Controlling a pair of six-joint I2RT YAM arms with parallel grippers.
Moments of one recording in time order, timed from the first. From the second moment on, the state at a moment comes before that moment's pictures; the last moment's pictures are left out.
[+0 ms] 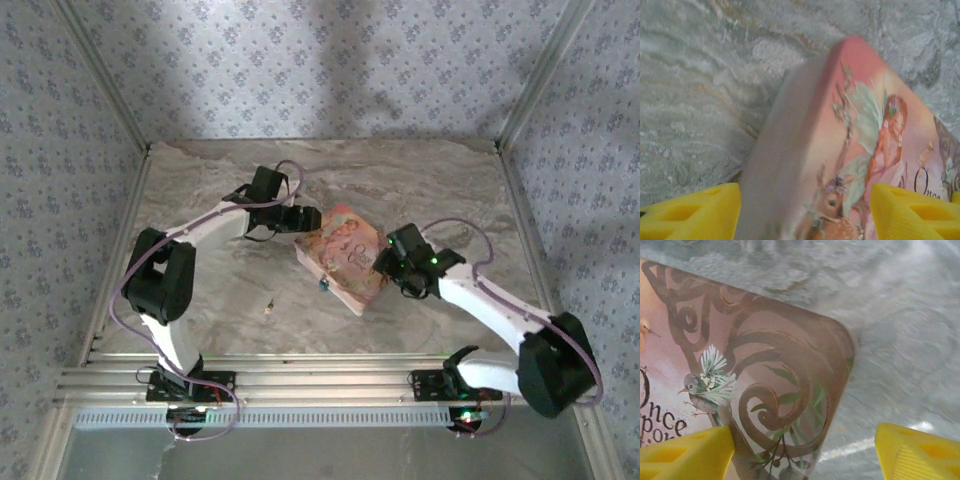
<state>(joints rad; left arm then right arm) -0.48 1.81 1.27 -0.37 0.46 -0.41 0.54 1.24 0.76 -0.60 0.10 1.01</state>
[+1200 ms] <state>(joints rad) -0.31 1.56 0.89 -0.30 0.50 -0.59 0.52 1.70 1.19 -0.59 -0.15 0.69</state>
